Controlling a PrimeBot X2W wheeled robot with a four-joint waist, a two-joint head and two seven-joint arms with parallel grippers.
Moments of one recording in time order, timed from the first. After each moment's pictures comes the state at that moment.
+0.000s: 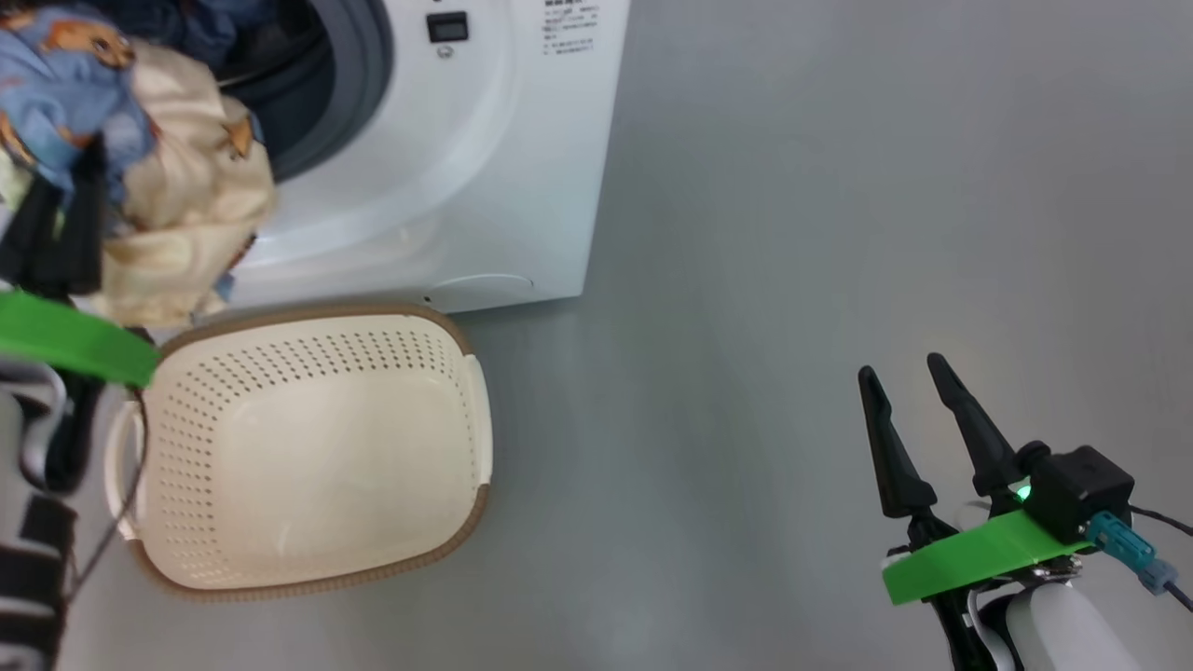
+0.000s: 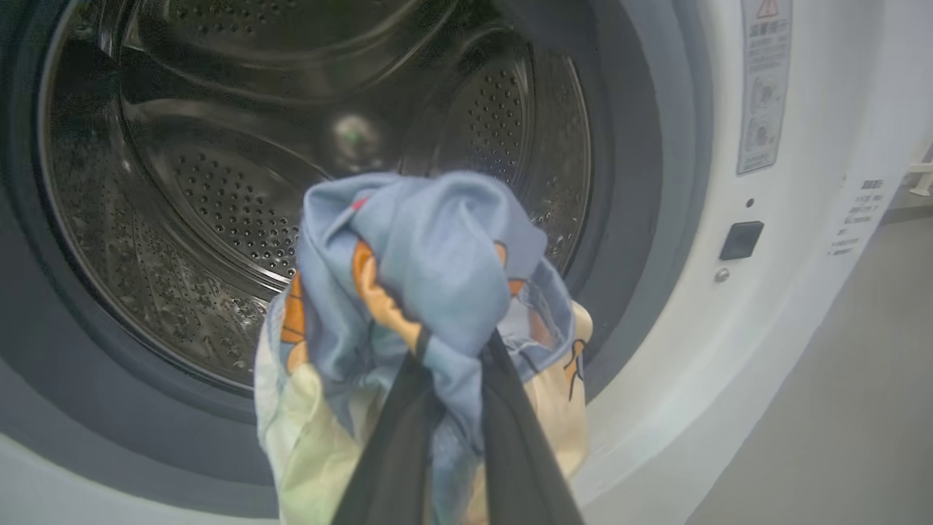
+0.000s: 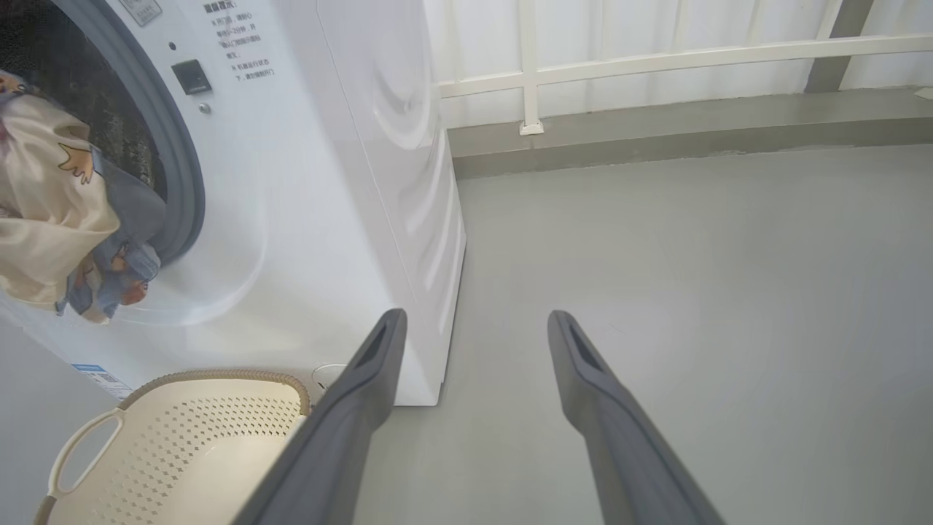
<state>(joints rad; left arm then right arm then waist) -0.74 0.43 -0.21 0.60 -0.47 -0.13 -0.25 -0.15 -0.10 0.13 0.18 0.31 0.13 -0.25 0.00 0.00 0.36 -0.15</state>
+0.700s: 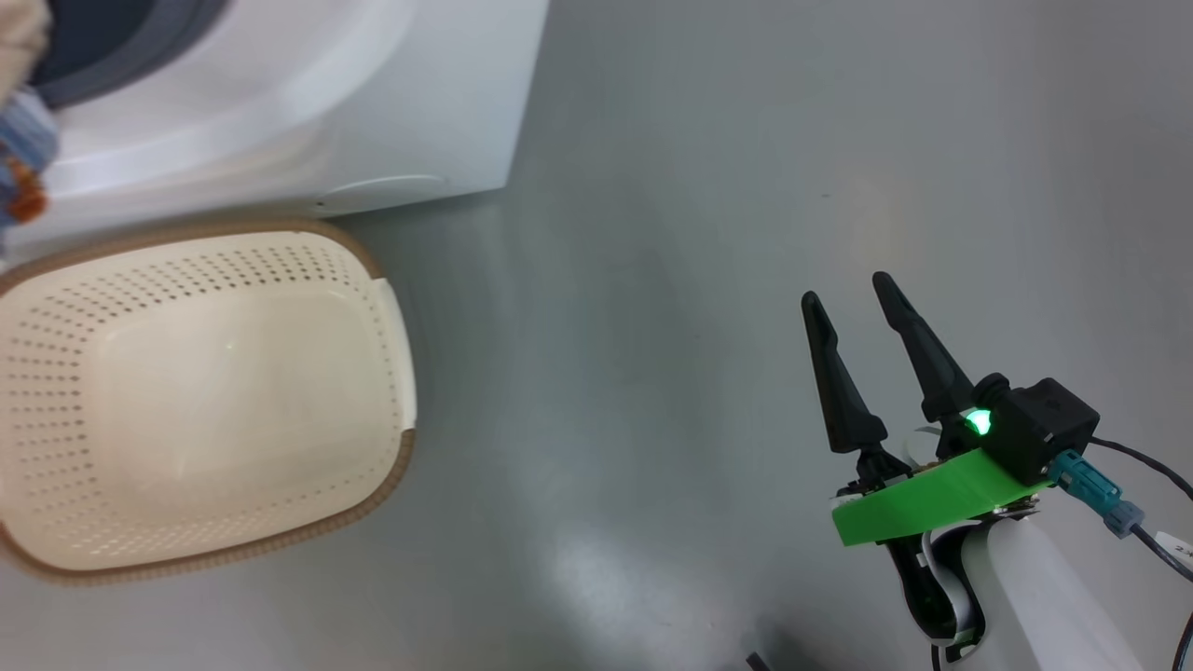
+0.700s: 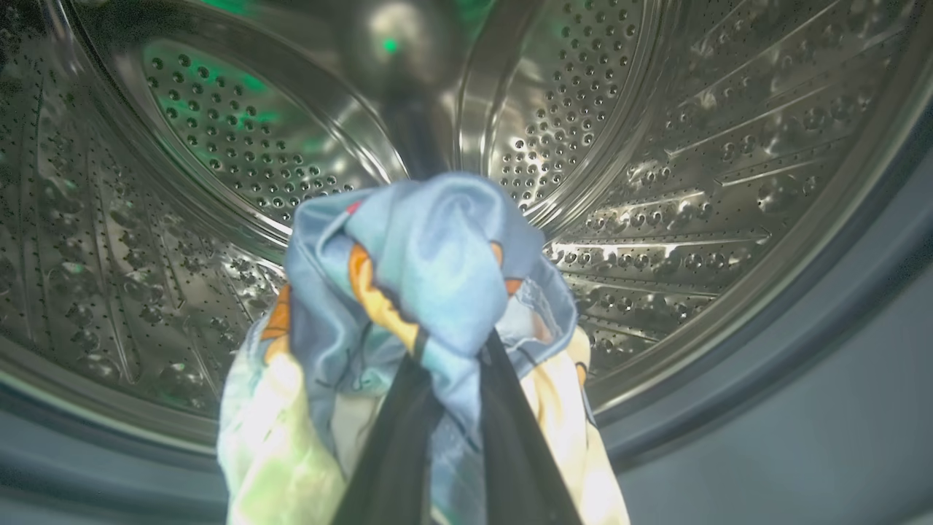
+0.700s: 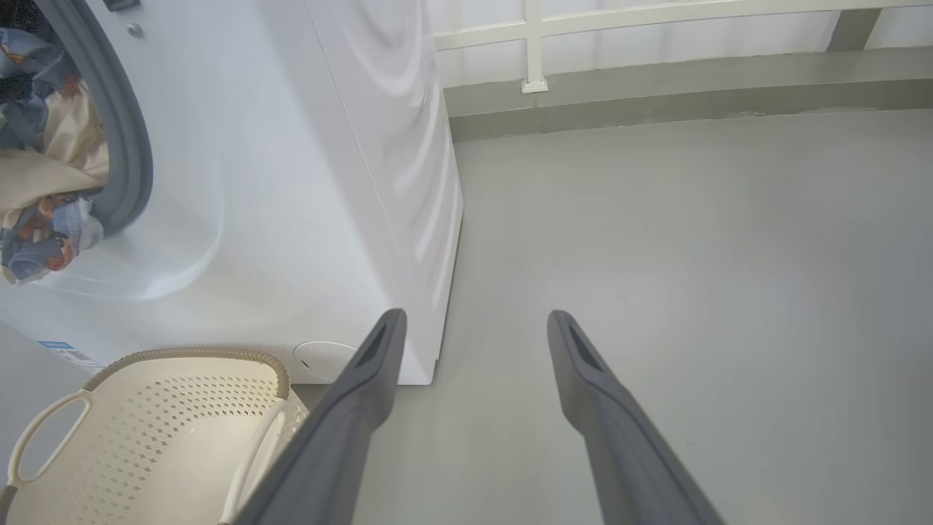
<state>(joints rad) -1.30 0.52 -0.35 1.07 -0.53 -0.13 -0.22 -0.28 -0.06 0.19 0.16 0.30 0.13 -0.25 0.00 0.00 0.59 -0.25</state>
